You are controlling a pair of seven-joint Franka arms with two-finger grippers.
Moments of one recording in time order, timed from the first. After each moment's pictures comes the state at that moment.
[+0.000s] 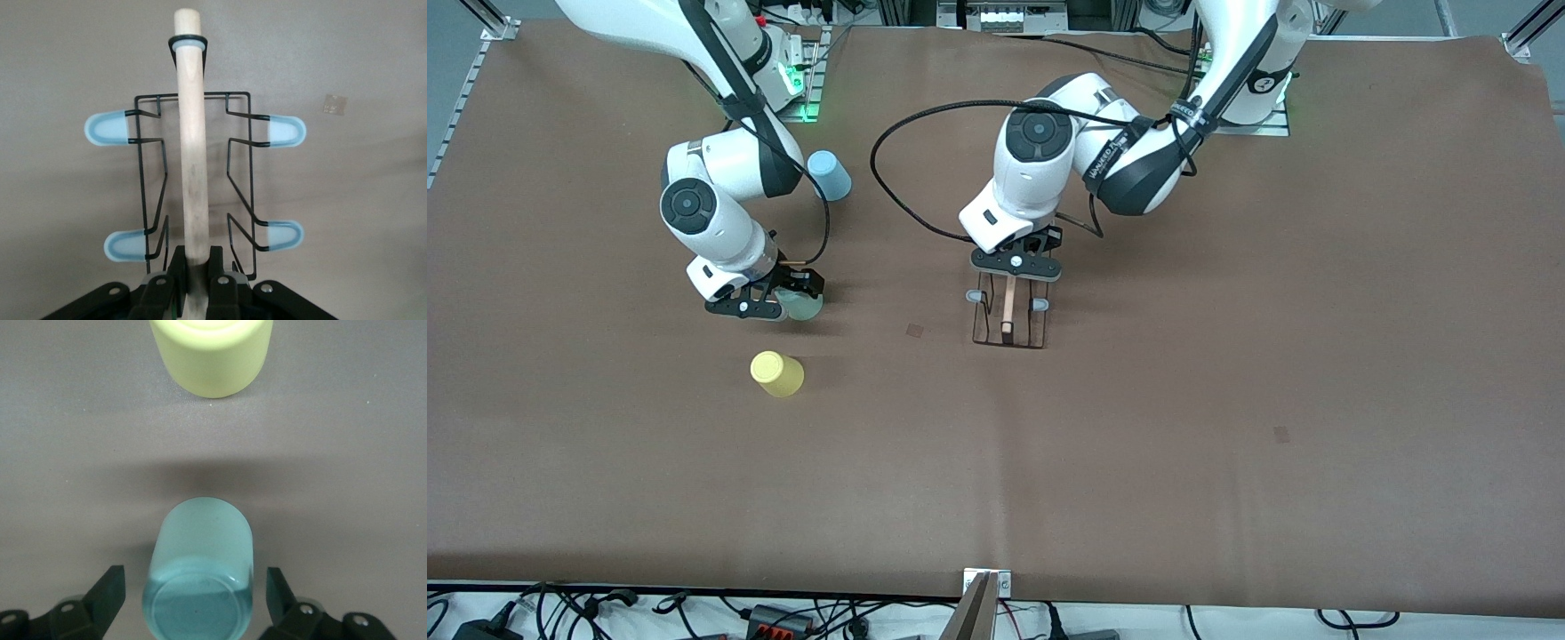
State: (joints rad) left arm -0.48 0.50 -0.36 -1.60 0.07 2.06 -0.73; right arm 0.22 0.28 0.07 -2.28 -0.01 2.53 0.37
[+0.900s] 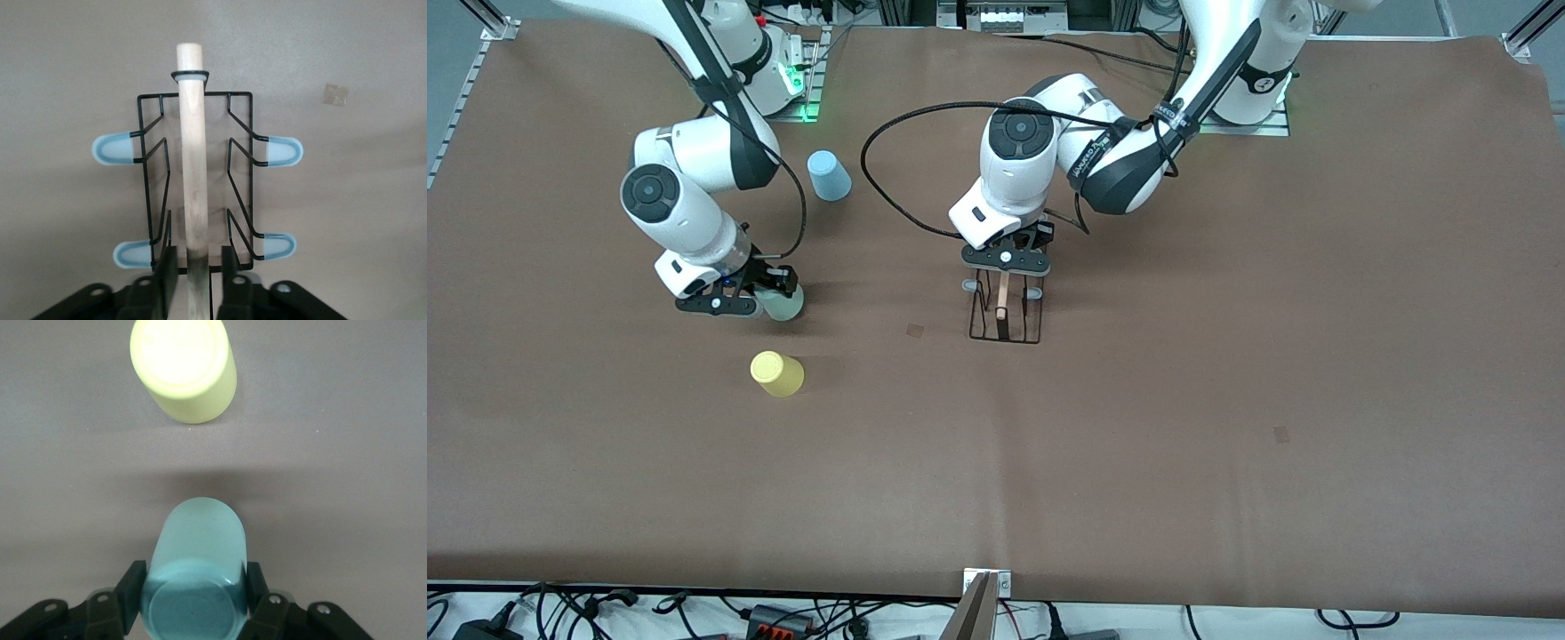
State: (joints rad) left arm -0.50 0.52 -0.35 -1.59 0.07 2.06 -0.76; right arm 0.17 0.19 0.06 -2.28 -0.01 2.46 0.27
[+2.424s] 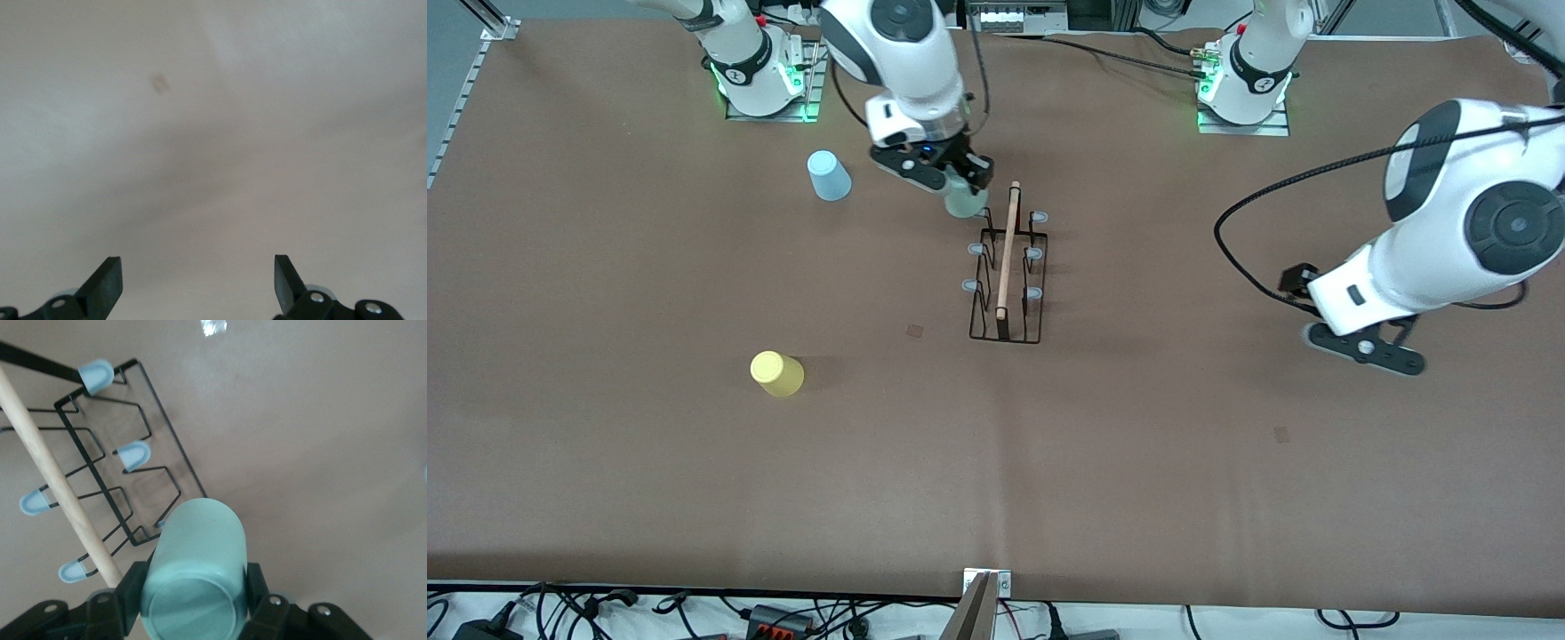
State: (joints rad) left arm 0.12 0.34 -0.33 -1.45 0.22 1.62 0.10; right arm 0.64 0.18 0.26 -2.00 0.05 2.23 1.41
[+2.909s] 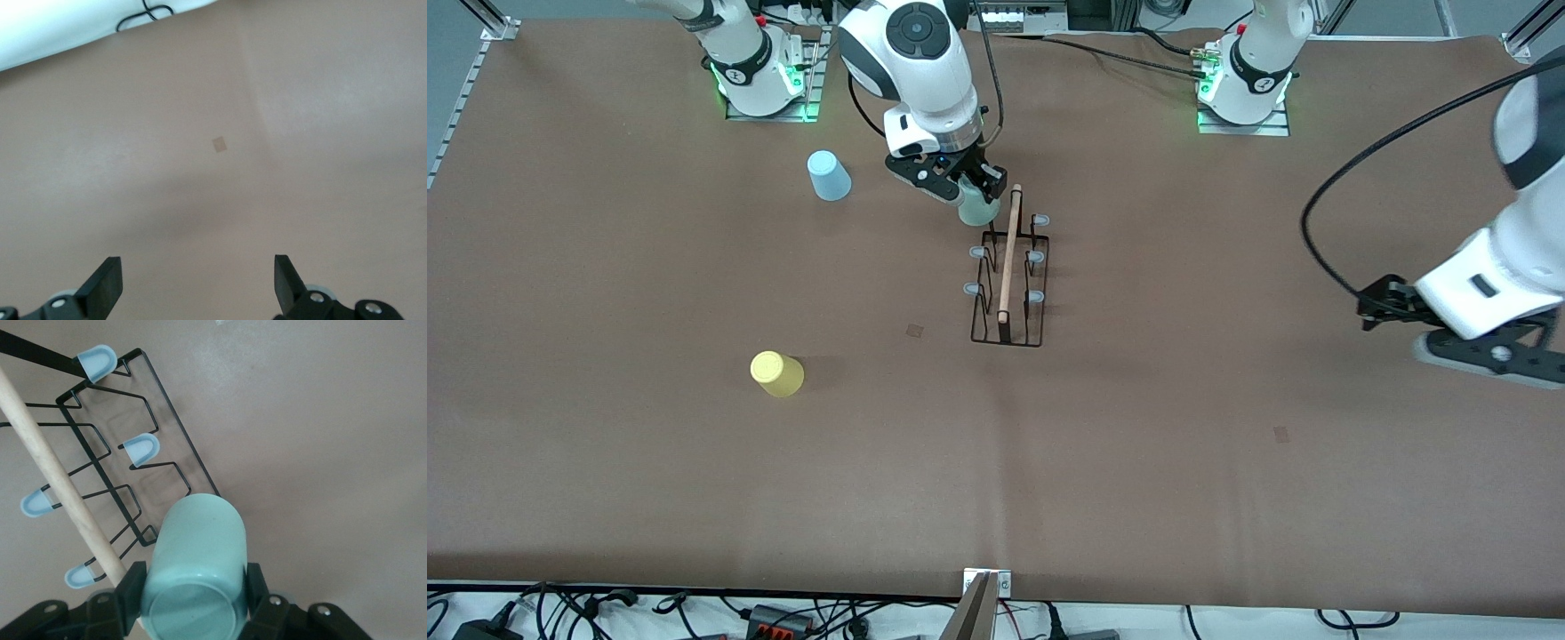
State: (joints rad) left arm 0.17 0.35 -0.33 -1.24 0.23 1.60 0.08; right arm 0.64 0.22 0.26 -1.98 0.05 2.26 1.42
